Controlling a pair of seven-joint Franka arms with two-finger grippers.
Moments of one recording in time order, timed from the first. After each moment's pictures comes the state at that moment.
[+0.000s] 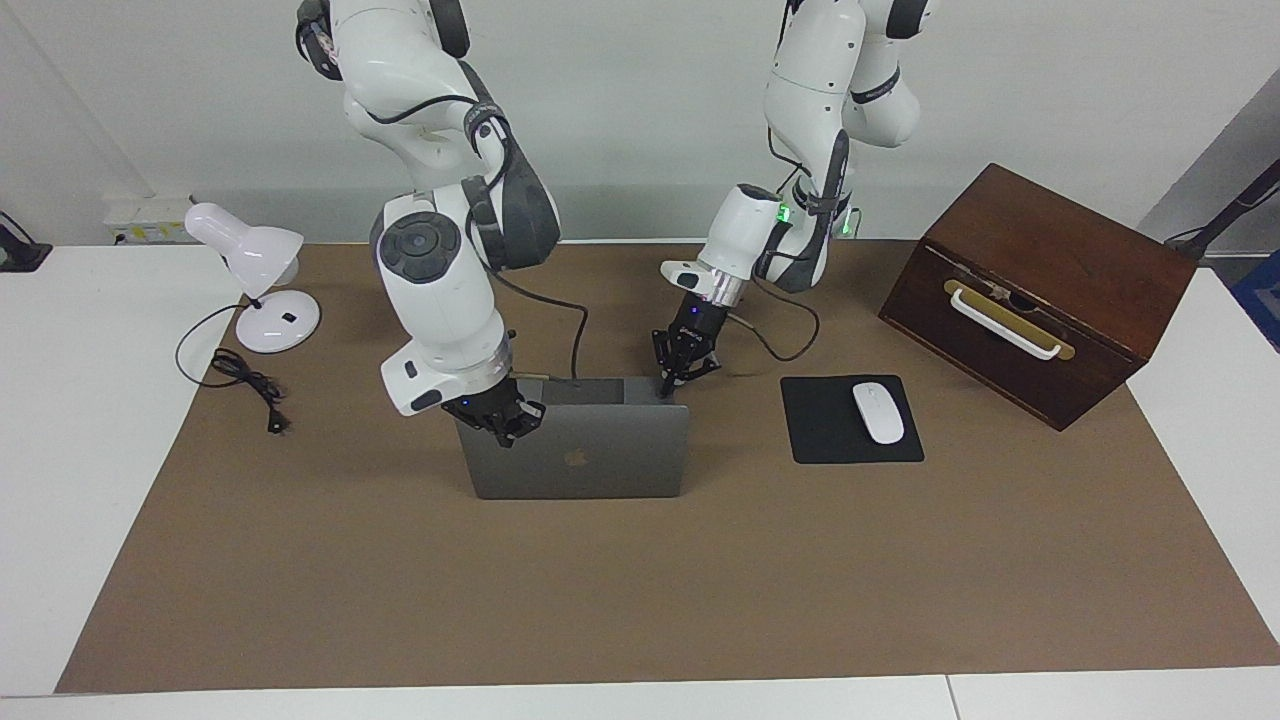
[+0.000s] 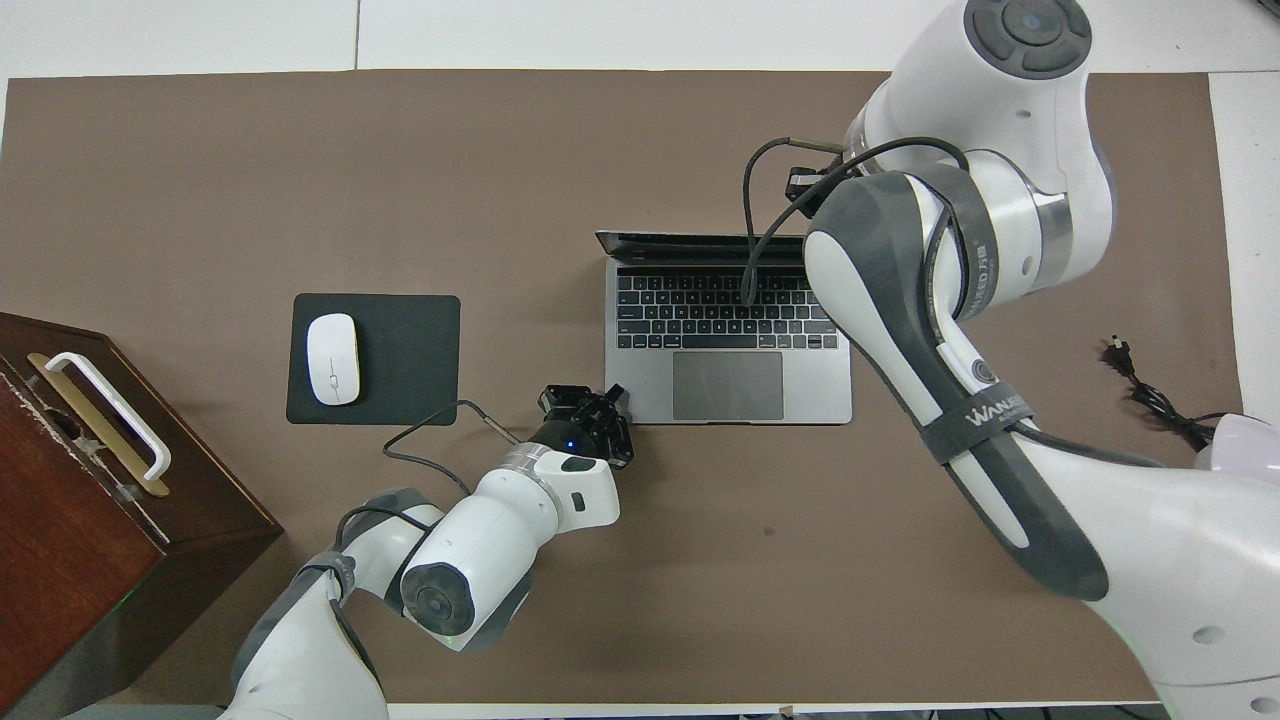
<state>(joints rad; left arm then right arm) -0.68 0.29 -0.03 -2.49 -0.03 3.52 0.12 0.27 0.47 0.02 -1.34 0.04 1.83 0.56</state>
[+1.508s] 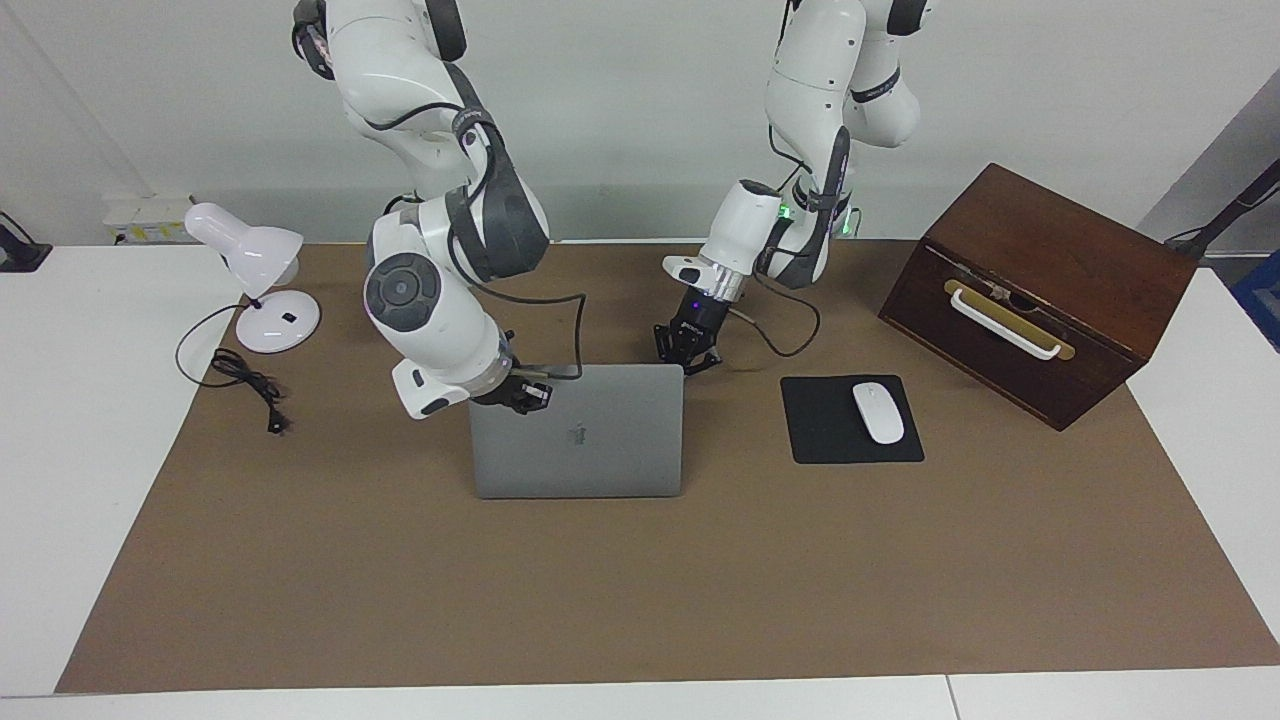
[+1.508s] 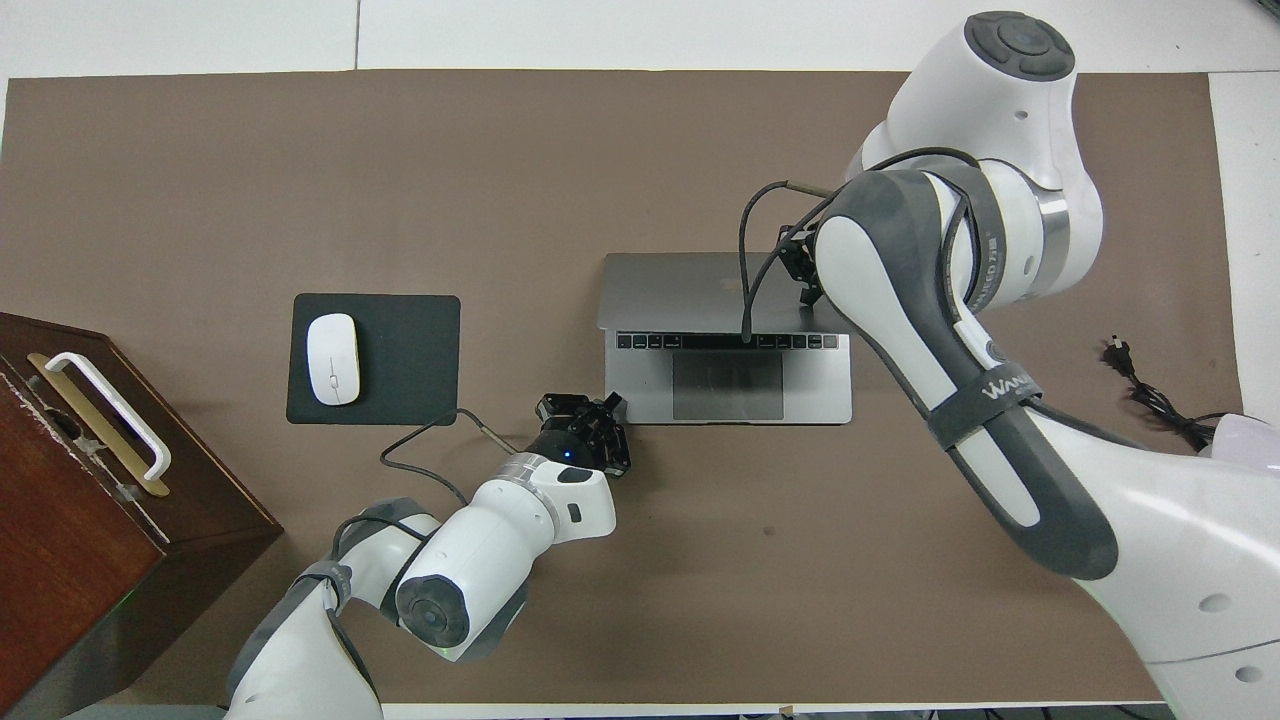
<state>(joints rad) -0.69 0.27 -0.03 -2.52 -0.03 3.54 0.12 0.25 0.47 0.02 -1.45 0.20 1.73 0.54</state>
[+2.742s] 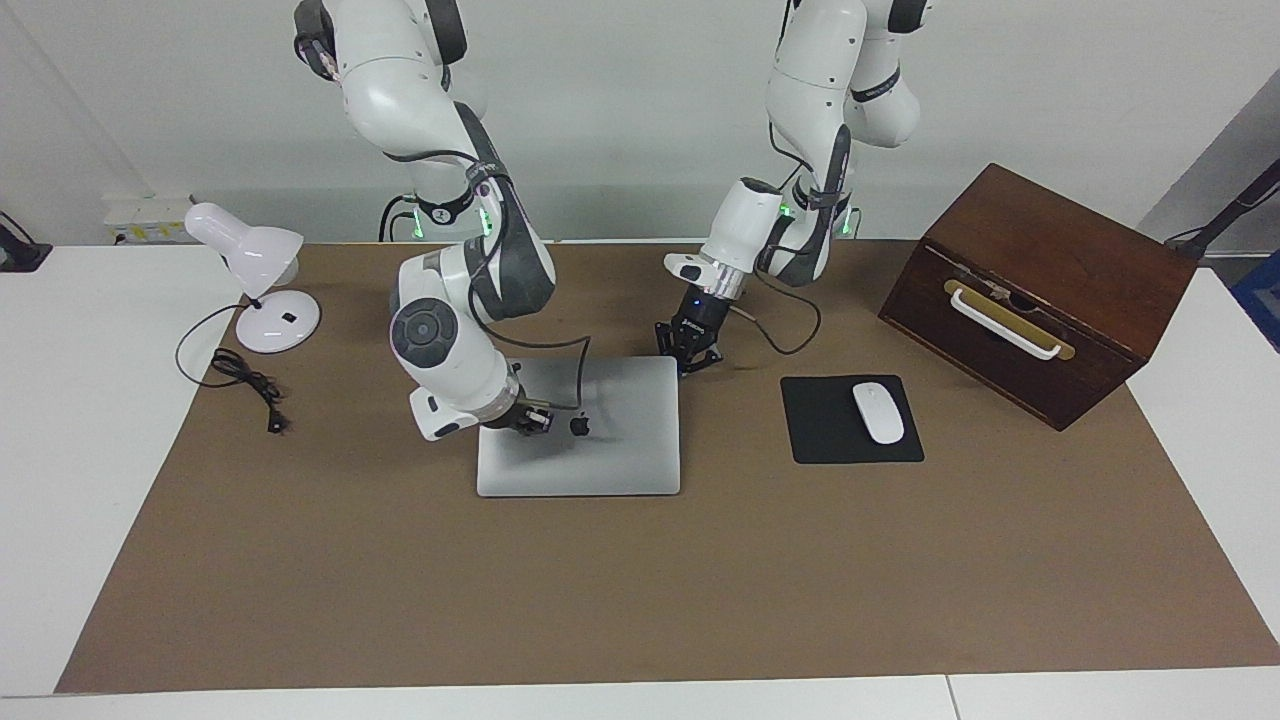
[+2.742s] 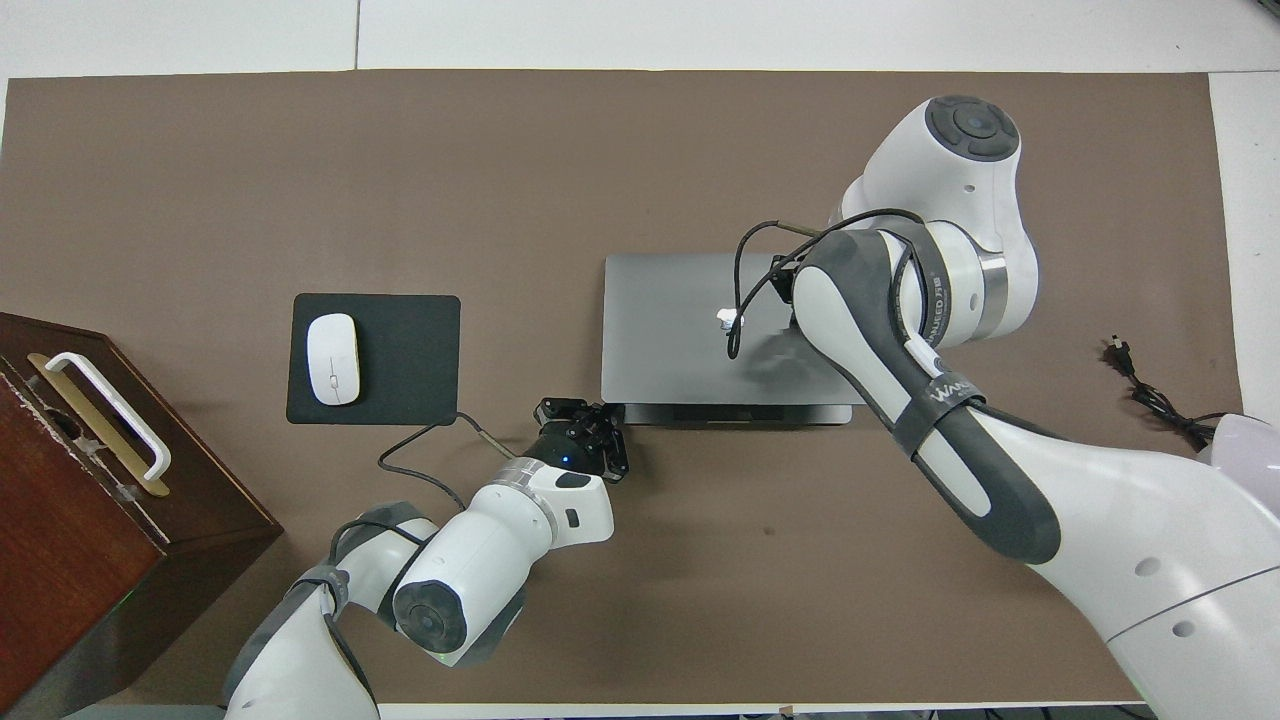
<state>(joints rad) -0.69 0.26 -0.03 -2.54 -0.03 3.54 0.12 0.25 0.48 0.02 -1.63 0.20 1.95 0.54</state>
